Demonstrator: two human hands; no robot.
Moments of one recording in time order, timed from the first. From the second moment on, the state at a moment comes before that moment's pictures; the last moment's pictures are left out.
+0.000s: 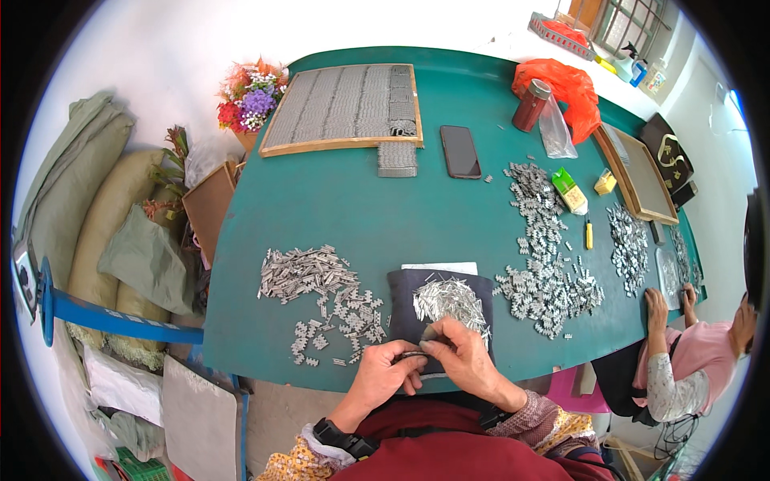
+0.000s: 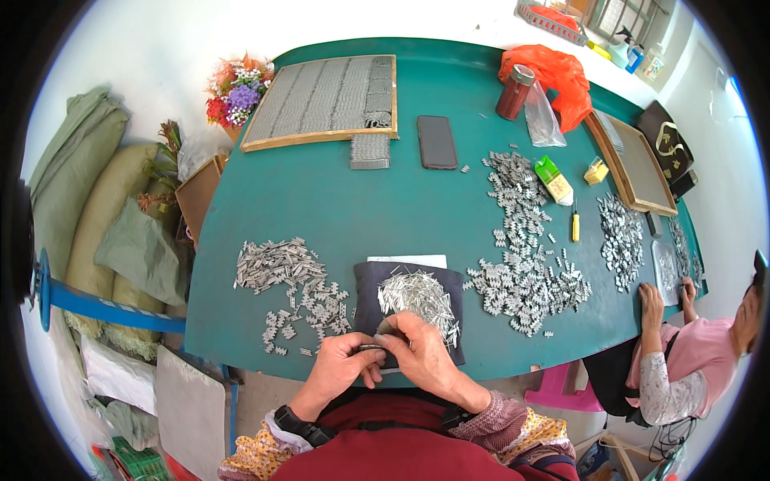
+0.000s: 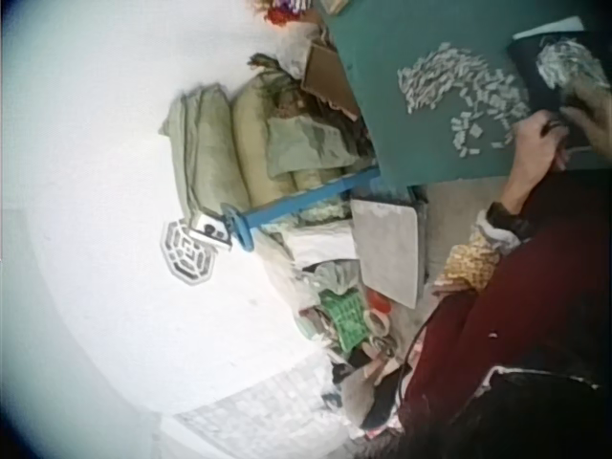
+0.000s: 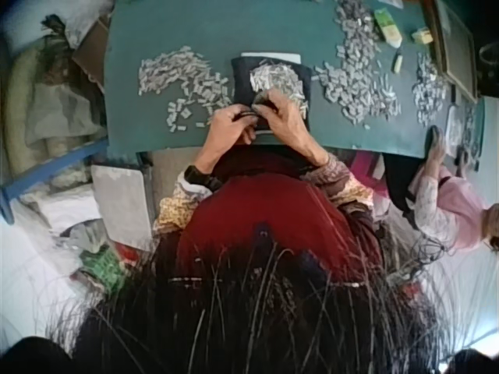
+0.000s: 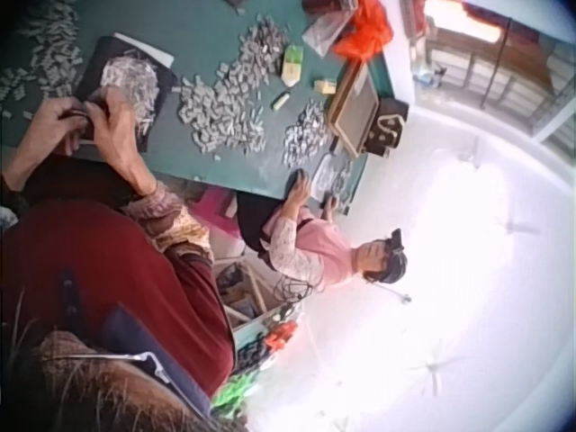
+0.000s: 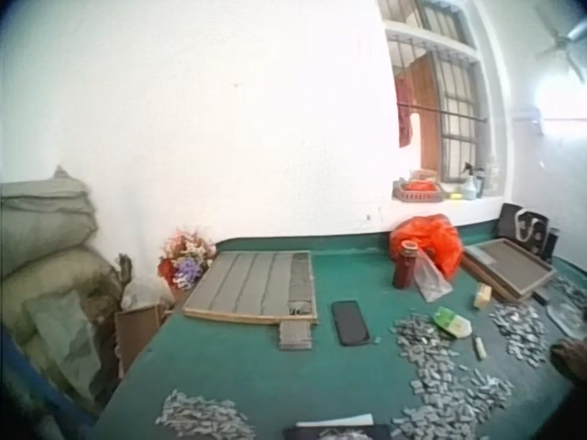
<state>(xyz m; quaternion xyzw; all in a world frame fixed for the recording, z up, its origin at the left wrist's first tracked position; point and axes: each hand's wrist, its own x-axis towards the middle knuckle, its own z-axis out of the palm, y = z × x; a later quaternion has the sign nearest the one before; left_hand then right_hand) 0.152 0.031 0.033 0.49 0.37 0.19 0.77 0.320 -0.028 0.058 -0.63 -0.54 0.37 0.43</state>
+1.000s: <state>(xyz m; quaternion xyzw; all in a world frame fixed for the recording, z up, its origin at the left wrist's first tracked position) 0.164 0.022 0.031 0.49 0.38 0.14 0.78 0.318 -0.044 0.027 -0.59 -0.58 0.29 0.48</state>
